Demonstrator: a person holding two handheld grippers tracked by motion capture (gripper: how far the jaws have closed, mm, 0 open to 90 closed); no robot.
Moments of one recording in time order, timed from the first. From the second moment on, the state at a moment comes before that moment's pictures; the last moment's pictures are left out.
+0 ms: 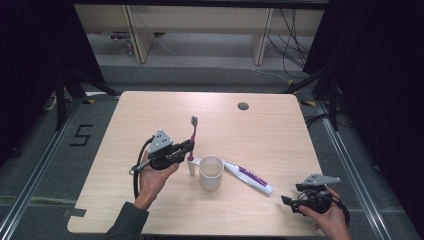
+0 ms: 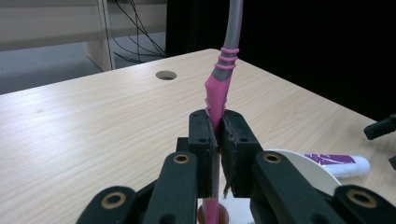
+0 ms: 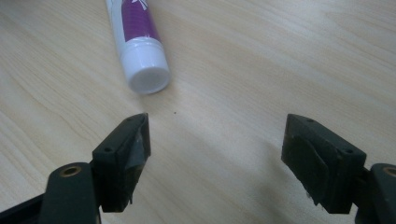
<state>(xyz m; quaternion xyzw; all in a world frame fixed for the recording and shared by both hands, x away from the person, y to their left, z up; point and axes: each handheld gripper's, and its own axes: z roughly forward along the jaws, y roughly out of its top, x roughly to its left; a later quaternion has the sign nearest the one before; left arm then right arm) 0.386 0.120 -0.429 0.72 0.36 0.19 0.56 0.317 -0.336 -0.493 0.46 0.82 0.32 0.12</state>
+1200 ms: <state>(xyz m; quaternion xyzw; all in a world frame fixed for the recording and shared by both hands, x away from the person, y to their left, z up) 0.366 0.134 -0.432 0.73 0.38 0.17 0.53 0.317 -0.336 -0.492 0.46 0.82 0.33 0.12</state>
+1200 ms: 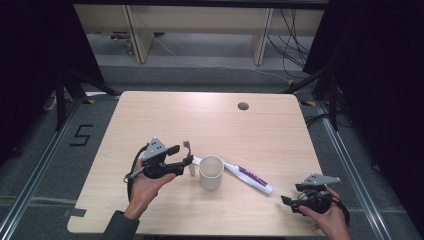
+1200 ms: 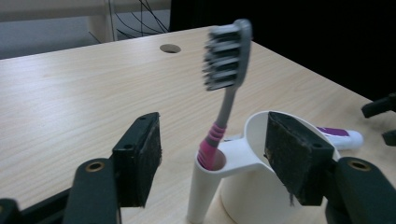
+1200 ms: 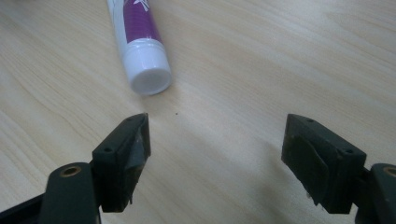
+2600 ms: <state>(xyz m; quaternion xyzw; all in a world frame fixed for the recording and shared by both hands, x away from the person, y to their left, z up) 0.307 0.155 -0.475 0.79 0.38 0.13 0.46 0.318 -0.342 -0.494 0.45 0.82 0.34 0.12</state>
